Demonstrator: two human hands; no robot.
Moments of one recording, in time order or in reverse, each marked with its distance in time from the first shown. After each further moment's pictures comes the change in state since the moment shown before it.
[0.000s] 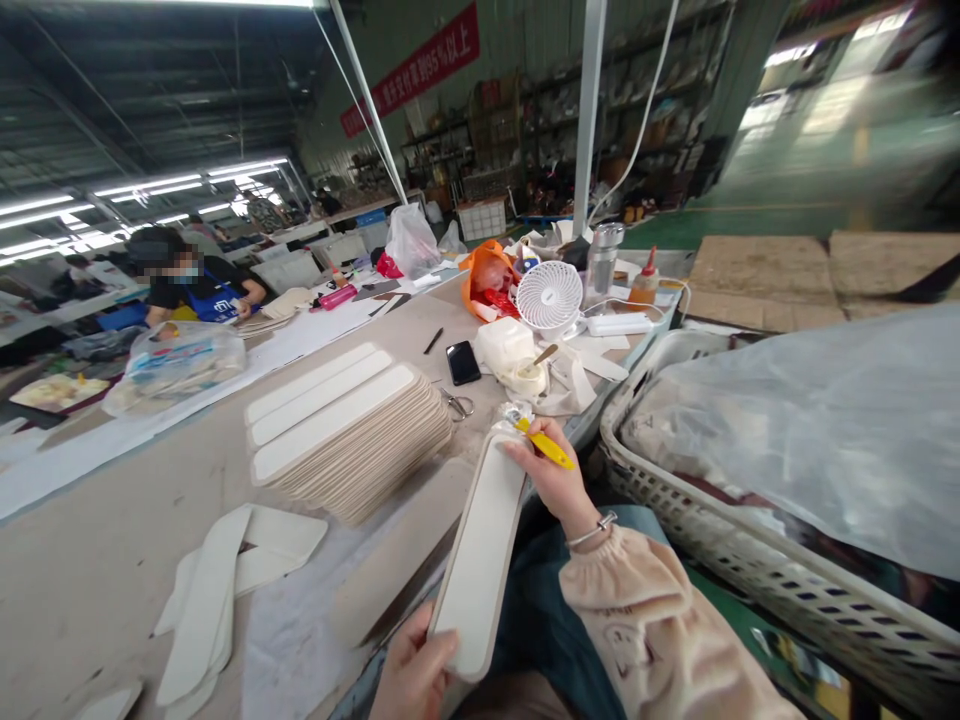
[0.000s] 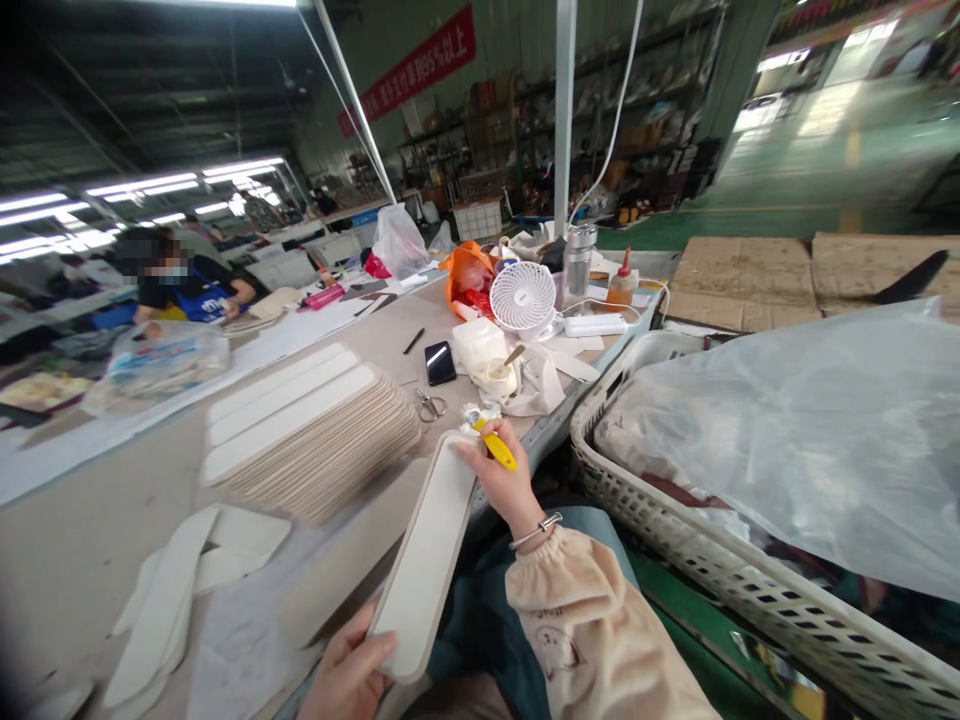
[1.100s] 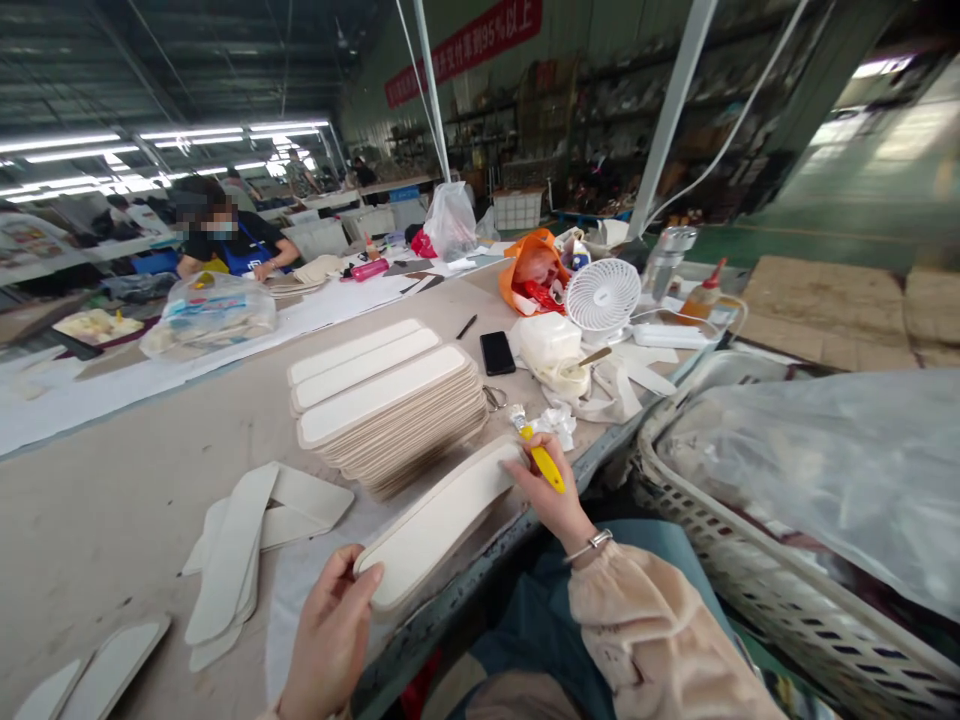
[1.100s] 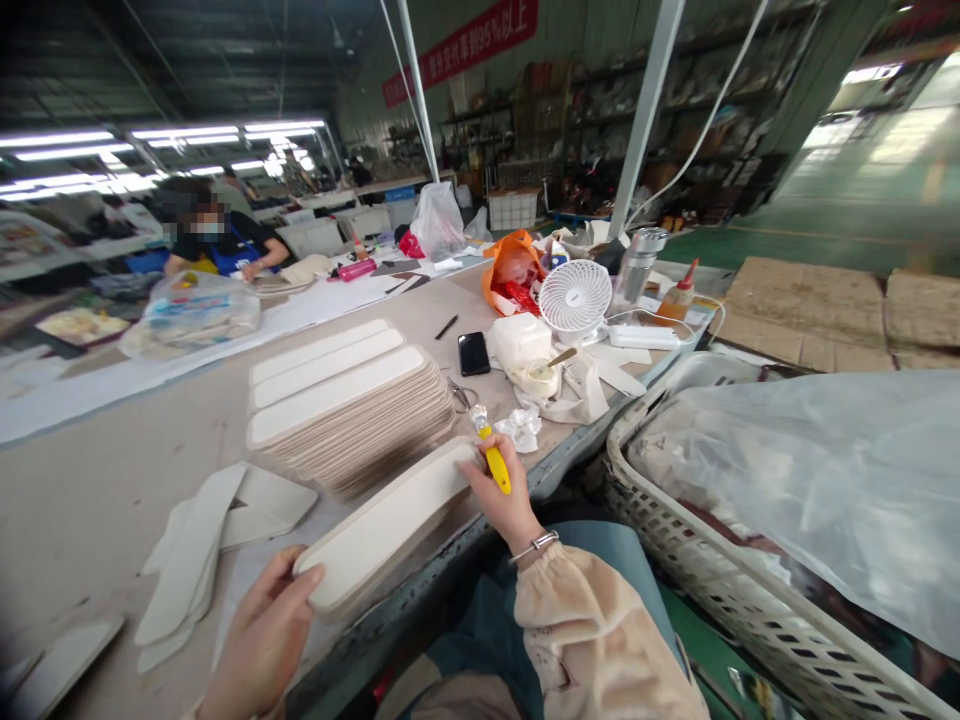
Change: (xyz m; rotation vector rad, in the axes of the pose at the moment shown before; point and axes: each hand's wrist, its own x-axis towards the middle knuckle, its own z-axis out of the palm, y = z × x) left_hand 0.016 0.070 -0.081 0.253 0.246 0.424; right_hand -0.016 0.051 0.043 -0.202 -0.101 -0.025
